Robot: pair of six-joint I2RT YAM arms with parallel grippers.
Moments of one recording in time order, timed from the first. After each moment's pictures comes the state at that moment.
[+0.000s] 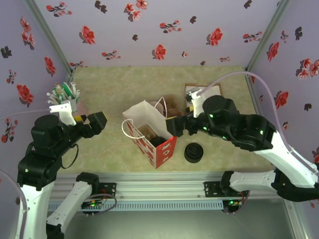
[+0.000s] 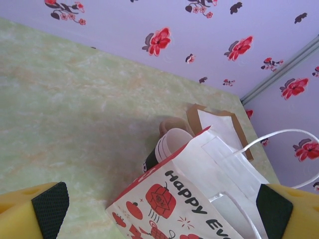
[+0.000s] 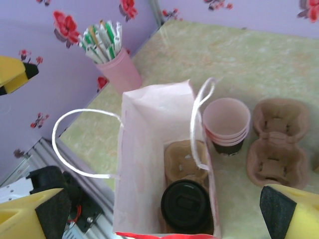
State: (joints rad) left arm -0.27 0.62 1.23 -0.97 0.15 -0.49; right arm 1.11 1.06 1.59 -1.02 0.18 0.47
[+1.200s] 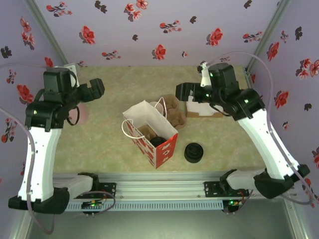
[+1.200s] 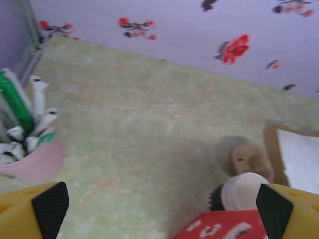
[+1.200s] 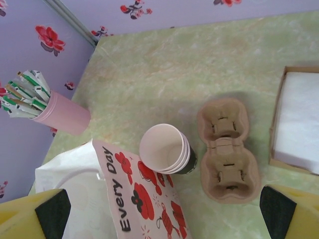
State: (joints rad) left arm -0.18 1.16 1.68 -1.12 -0.07 -0.33; right arm 0.55 1.30 1.68 -1.00 -0.16 0.46
